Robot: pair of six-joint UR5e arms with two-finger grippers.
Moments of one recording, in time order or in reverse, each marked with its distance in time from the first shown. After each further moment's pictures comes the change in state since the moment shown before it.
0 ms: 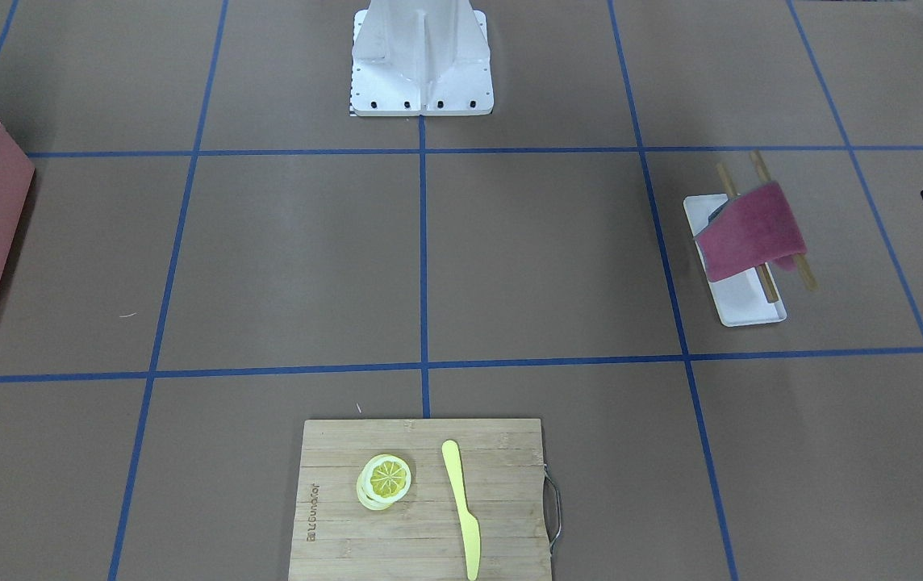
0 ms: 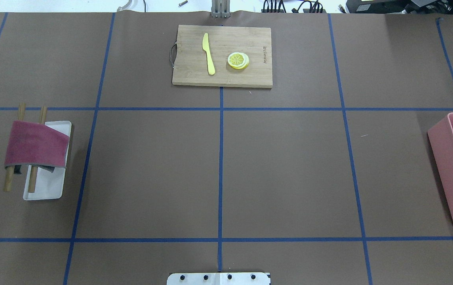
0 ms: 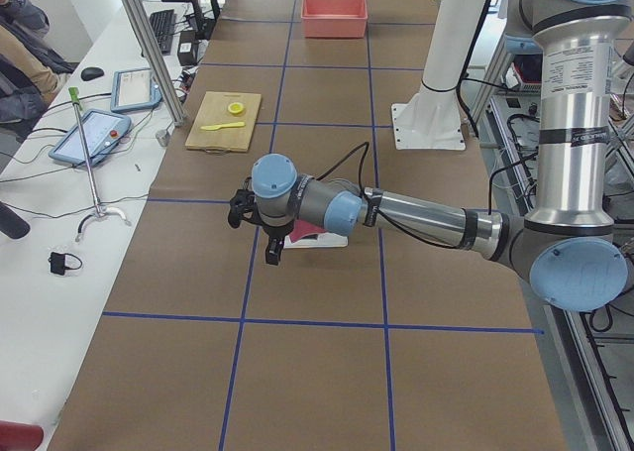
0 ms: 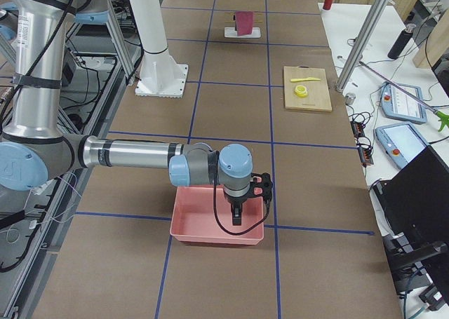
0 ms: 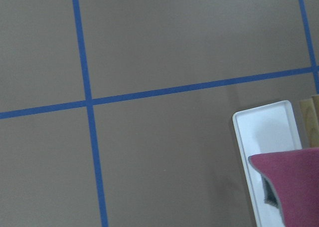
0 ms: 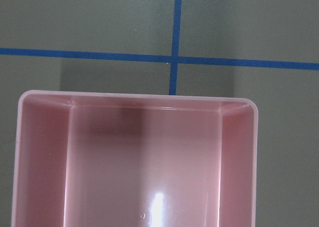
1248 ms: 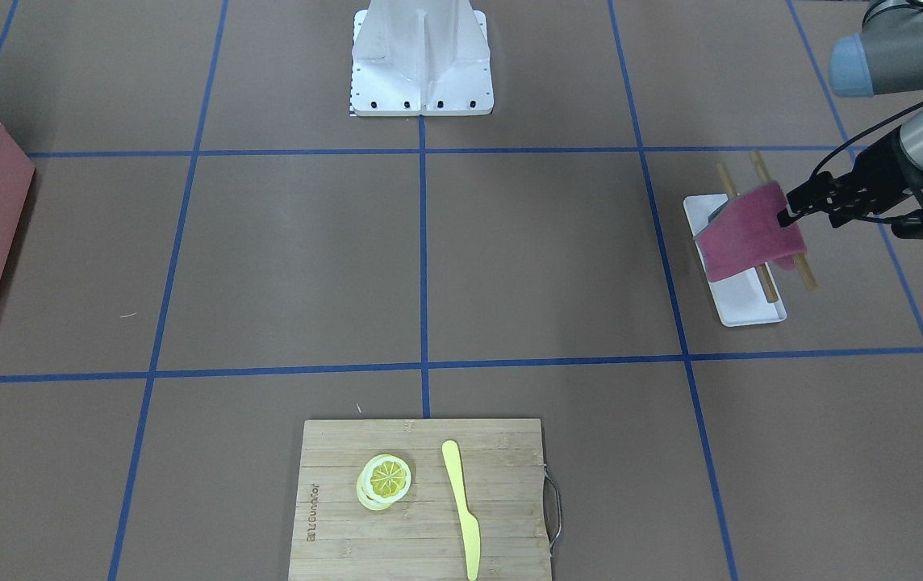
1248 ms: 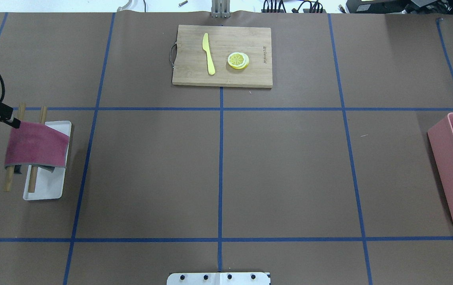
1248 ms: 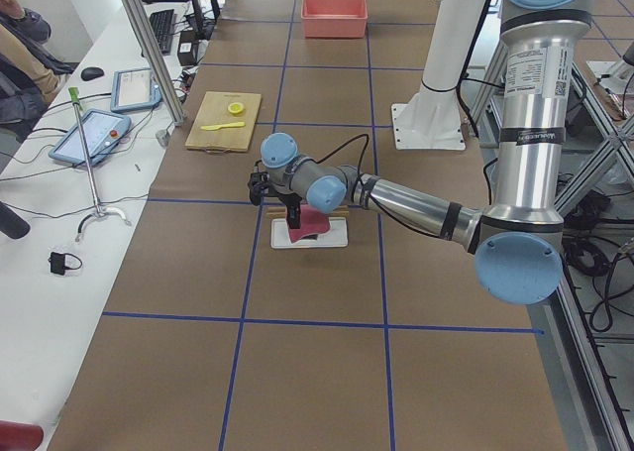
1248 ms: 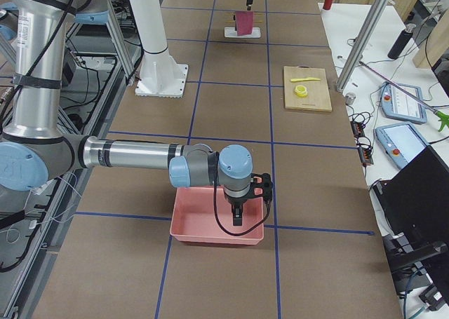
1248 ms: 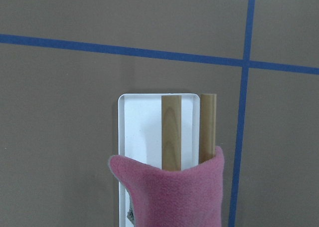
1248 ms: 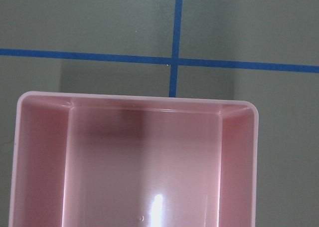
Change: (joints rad) left arm 0.255 -0.053 0.014 -0.106 0.034 -0.482; right arm -0.001 0.000 -0.008 0.020 0.000 0.002
